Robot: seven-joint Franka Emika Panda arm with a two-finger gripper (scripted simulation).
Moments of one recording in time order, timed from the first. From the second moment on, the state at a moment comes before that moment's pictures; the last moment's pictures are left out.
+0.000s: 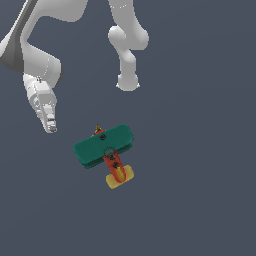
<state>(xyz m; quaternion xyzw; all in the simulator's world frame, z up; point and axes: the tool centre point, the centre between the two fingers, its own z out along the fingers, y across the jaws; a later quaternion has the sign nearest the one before) 0.022 -0.254 0.275 -0.70 0.27 -0.40 0.52</state>
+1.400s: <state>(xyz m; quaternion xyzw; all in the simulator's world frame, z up) 0.017 -0.219 0.151 -0.72 0.31 -0.34 0.52</state>
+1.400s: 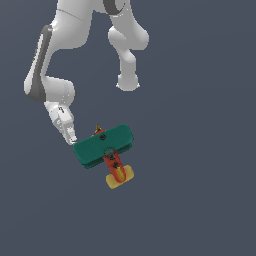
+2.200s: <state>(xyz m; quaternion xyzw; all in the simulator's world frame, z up) 0.029 -0.206 0.146 -0.71 0.32 -0.33 0.53</state>
